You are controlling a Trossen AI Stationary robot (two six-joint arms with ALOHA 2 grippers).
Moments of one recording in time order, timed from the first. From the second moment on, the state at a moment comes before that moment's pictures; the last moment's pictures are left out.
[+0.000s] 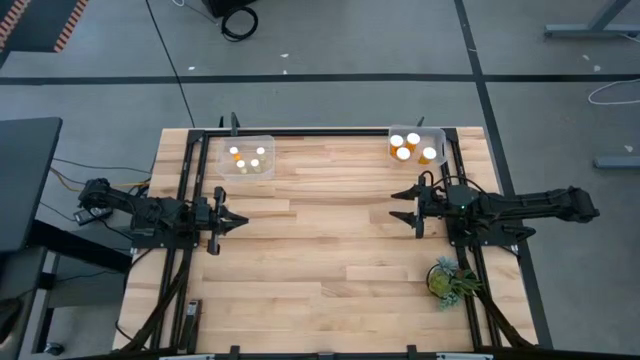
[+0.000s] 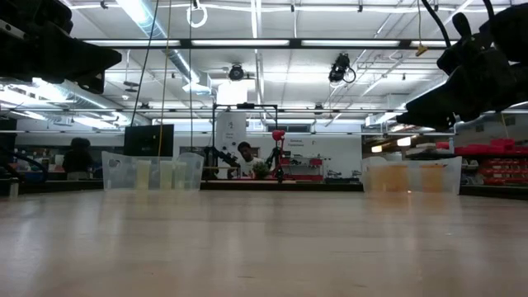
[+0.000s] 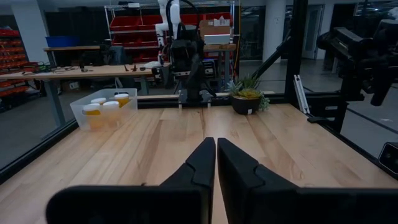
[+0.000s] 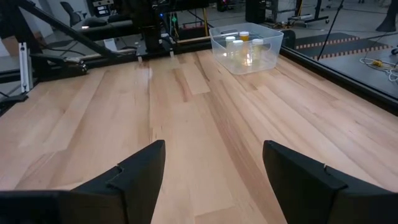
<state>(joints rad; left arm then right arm) -0.33 0.05 0.01 0.08 -0.35 0.04 -0.04 0.31 0.01 0.09 0.14 0.13</state>
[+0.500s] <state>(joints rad) -0.33 0.05 0.01 0.08 -0.35 0.04 -0.04 0.31 0.01 0.09 0.14 0.13</state>
